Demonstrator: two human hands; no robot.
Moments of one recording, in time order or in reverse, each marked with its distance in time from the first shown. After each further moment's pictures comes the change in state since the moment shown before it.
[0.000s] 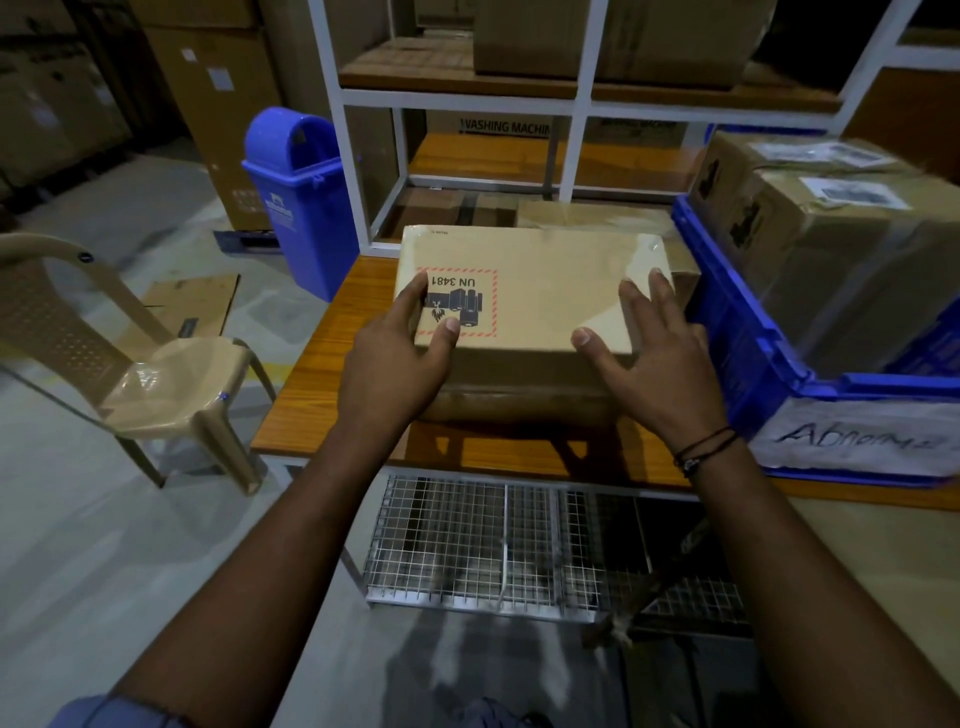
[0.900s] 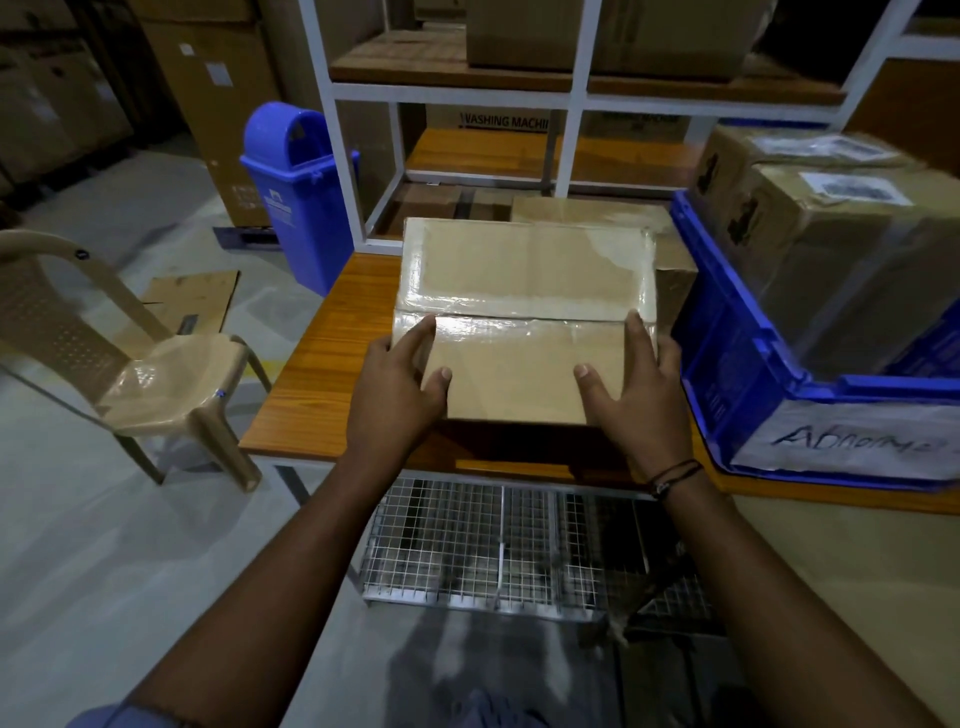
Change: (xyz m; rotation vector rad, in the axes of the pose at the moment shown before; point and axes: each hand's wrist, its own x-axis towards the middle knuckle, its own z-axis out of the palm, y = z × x) left_hand -0.014 -0.028 0.040 0.081 -0.065 -0.032; right_hand -0.018 0.027 0.045 0.251 0.113 0.129
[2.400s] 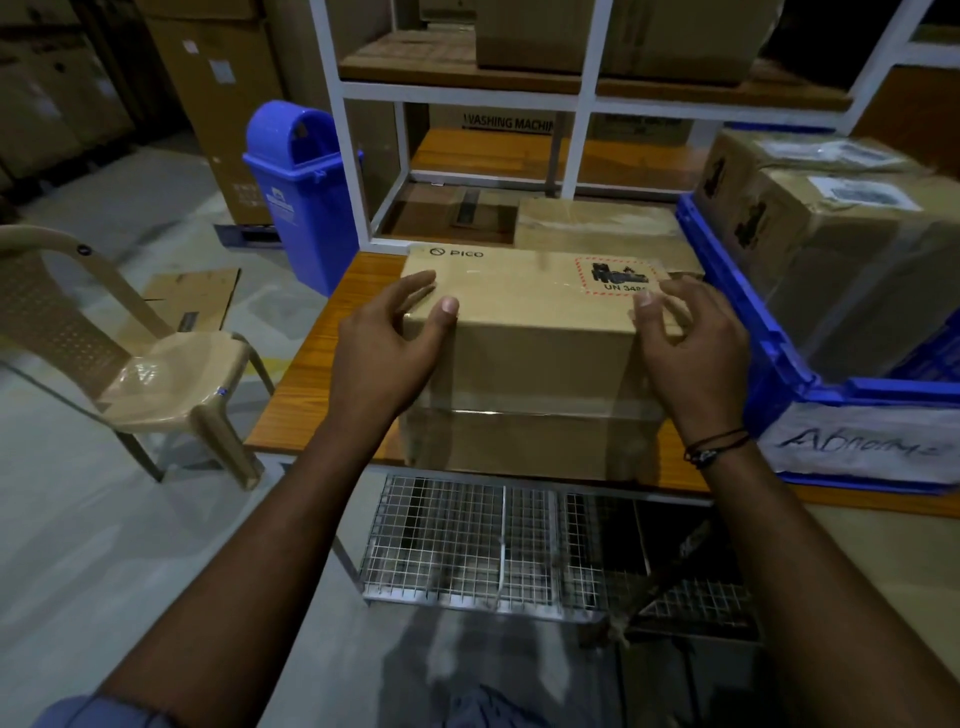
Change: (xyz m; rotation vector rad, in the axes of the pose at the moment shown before) left_hand 0.013 0.030 -0.048 -0.204 0.158 0.095; right_hand 0.034 -0.026 -0.038 0.110 0.283 -0.125
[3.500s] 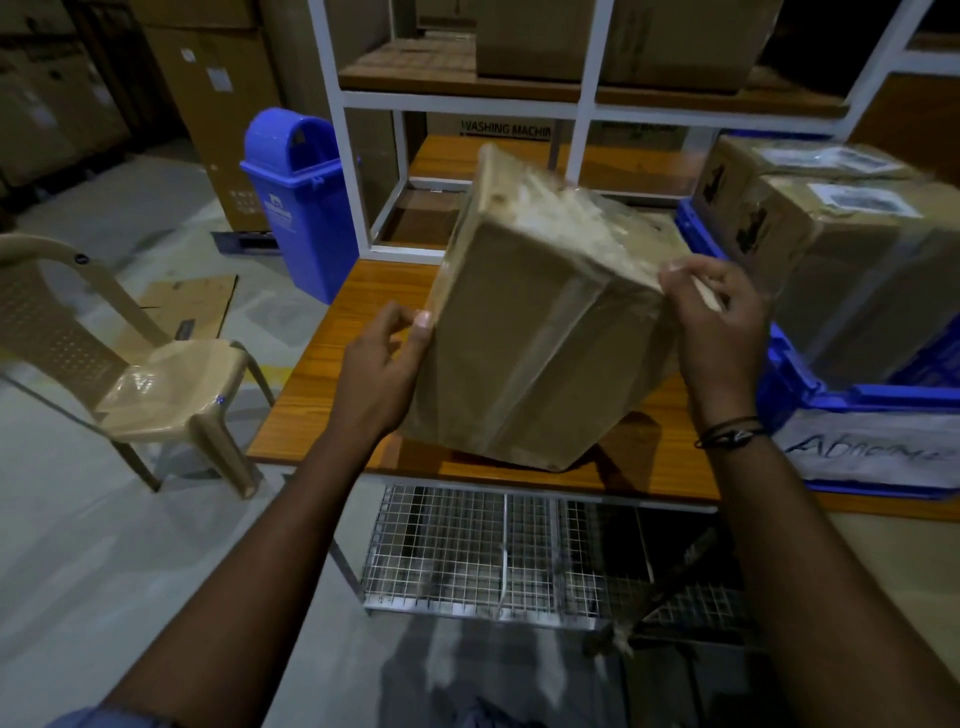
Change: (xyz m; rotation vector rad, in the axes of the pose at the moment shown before) left_hand 0.005 -0.036 0.004 -0.167 -0.147 0.004; right_hand 0.020 -0.025 -0.003 0.386 0.076 0.304
